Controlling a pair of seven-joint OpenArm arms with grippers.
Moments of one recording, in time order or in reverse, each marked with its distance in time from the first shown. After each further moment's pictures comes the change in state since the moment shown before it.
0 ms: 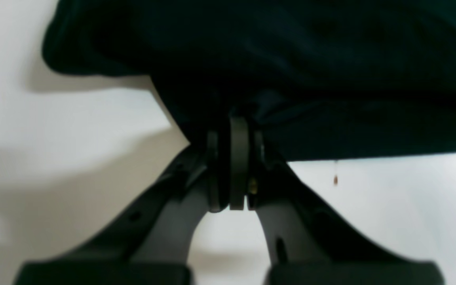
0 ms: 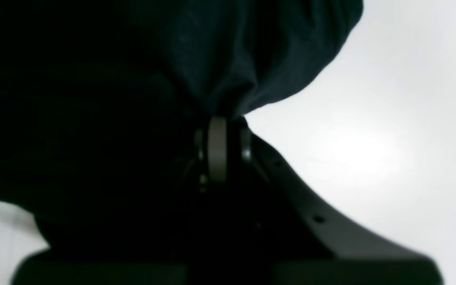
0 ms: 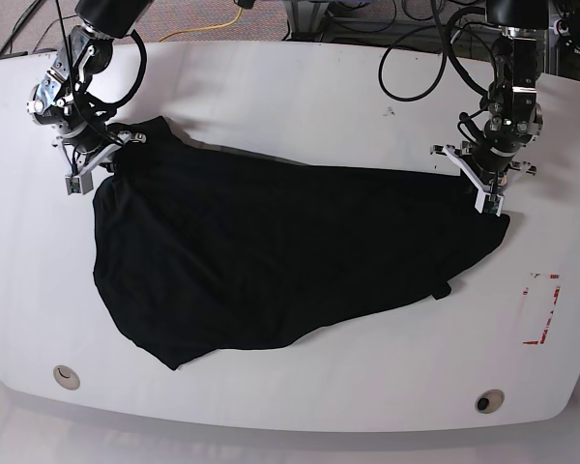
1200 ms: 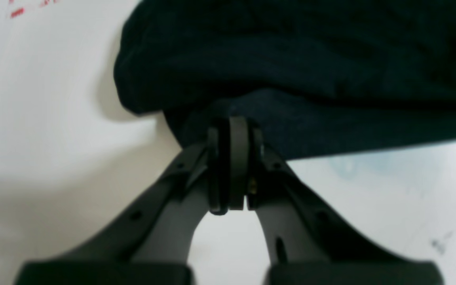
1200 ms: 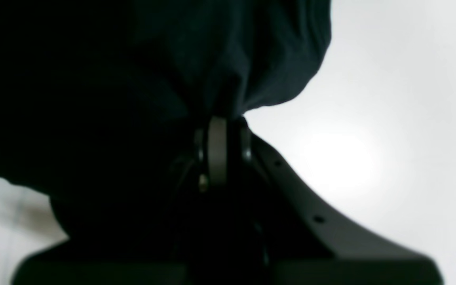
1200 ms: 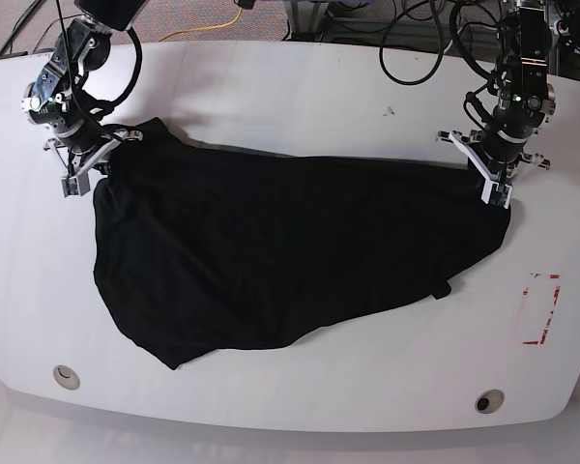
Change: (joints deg) left arm 6.7 -0.5 -3.5 17.1 0.8 0.1 7.4; right arm -1.9 -0.3 -0.2 7.6 -0.7 0.2 -1.6
